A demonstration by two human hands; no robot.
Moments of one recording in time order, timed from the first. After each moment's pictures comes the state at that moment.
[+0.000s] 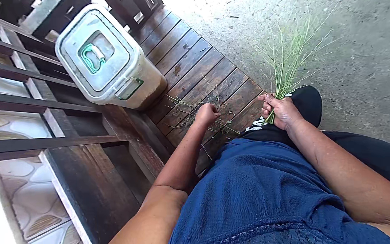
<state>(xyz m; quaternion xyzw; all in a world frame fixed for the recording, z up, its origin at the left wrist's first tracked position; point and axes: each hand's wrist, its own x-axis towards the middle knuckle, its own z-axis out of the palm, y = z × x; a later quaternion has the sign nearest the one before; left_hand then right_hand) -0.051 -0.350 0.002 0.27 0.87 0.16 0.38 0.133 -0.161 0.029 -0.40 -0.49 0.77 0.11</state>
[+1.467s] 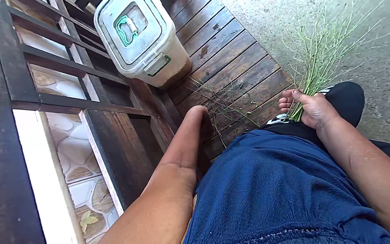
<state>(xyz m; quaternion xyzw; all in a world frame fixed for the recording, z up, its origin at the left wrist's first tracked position) -0.085 -0.427 -0.018 0.09 0.83 -0.14 0.53 0.135 -0.164 0.035 -0.40 -0.50 0.76 0.02</state>
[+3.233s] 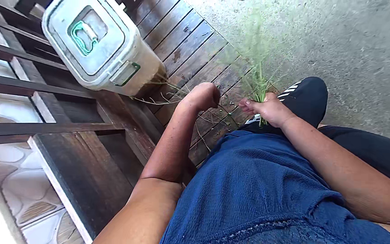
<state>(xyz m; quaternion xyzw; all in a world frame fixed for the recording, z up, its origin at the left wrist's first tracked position) -0.067 -0.350 0.076 0.48 0.79 0.09 0.37 0.121 -0.196 0.049 -0.31 -0.68 0.66 -0.06</state>
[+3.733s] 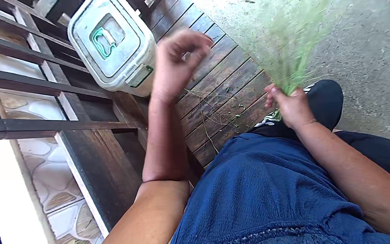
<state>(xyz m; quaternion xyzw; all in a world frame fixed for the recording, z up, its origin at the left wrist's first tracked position) -0.101 -0.389 0.154 0.53 0.68 0.50 0.08 0.126 -0.192 0.059 -0.30 -0.69 0.64 0.13</state>
